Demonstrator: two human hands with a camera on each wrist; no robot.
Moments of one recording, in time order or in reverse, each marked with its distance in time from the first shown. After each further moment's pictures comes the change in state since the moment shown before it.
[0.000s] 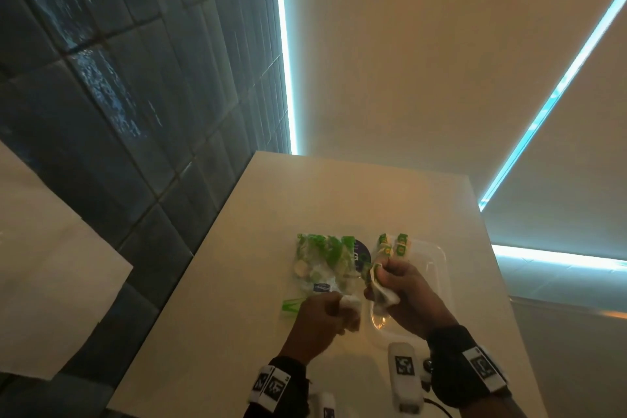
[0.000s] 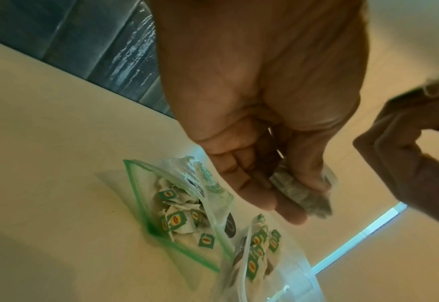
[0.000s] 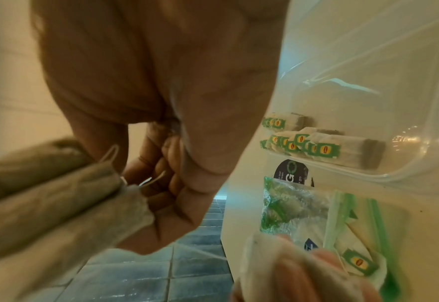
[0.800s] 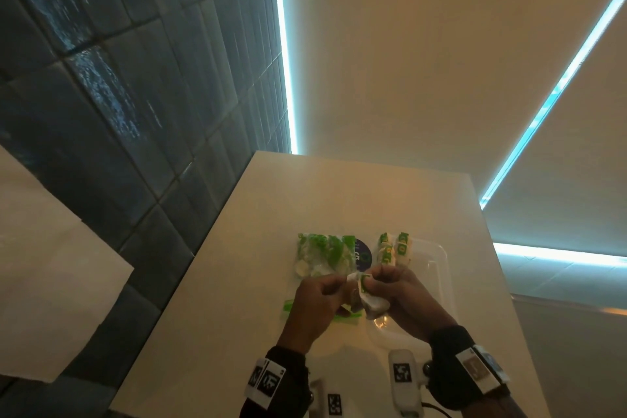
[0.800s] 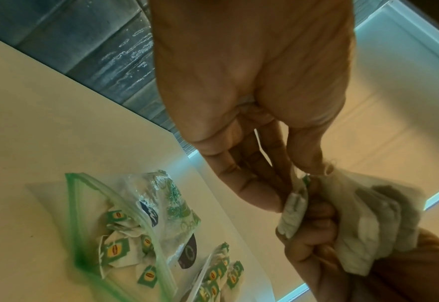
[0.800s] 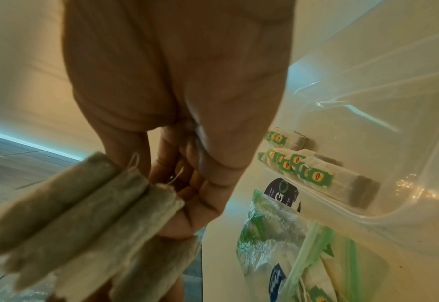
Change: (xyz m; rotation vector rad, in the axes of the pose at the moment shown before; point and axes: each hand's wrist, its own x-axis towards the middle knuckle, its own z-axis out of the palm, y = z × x) left_hand 0.005 0.032 -0.010 -0.278 0.076 -0.014; right_hand 0.004 0.010 -0.008 -0.200 0.098 0.077
